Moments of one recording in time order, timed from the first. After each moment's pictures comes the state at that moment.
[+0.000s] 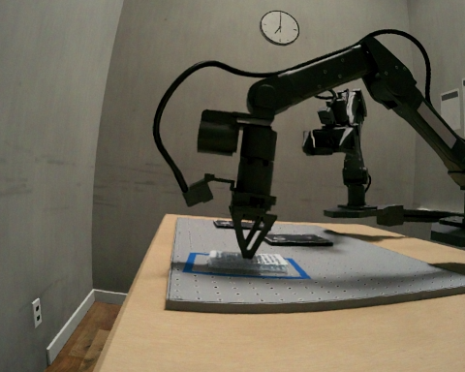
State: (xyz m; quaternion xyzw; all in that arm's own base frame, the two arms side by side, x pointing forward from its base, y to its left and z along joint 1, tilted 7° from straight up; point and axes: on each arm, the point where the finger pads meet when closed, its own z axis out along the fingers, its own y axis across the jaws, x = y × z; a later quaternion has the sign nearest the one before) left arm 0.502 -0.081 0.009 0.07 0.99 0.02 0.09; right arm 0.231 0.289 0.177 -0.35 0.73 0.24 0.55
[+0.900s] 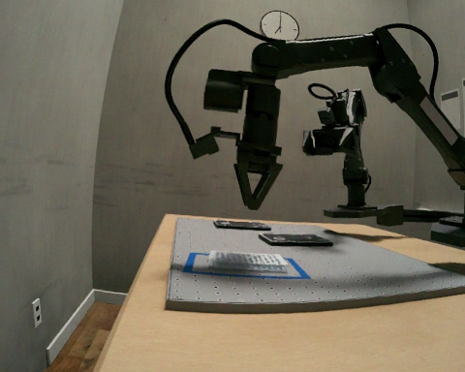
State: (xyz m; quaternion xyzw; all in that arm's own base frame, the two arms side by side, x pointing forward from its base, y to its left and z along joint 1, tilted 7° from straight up) left arm 0.490 -0.087 0.082 0.07 0.99 0.02 0.09; right arm 0.231 0.289 0.177 -0.35 0.73 0.24 0.55
